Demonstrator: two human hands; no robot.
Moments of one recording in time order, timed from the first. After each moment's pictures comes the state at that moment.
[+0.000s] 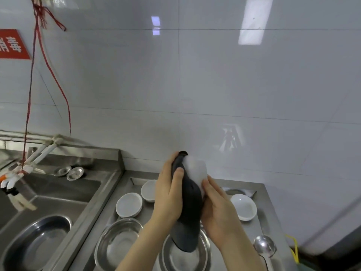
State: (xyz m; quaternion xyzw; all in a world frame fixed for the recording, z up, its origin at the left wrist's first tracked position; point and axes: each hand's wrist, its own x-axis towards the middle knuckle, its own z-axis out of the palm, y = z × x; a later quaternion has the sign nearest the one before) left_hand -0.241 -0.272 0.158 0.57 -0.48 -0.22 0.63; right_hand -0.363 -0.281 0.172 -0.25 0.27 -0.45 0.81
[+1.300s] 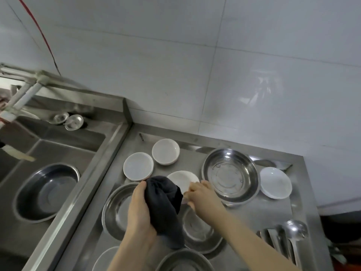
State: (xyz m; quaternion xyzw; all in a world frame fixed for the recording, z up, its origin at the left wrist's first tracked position) left_hand -0.148 -0.277 -0.003 0.68 0.08 -0.39 0.62; right_hand -0.281 -0.379 -0.055 -0.93 0.31 0.03 0.17
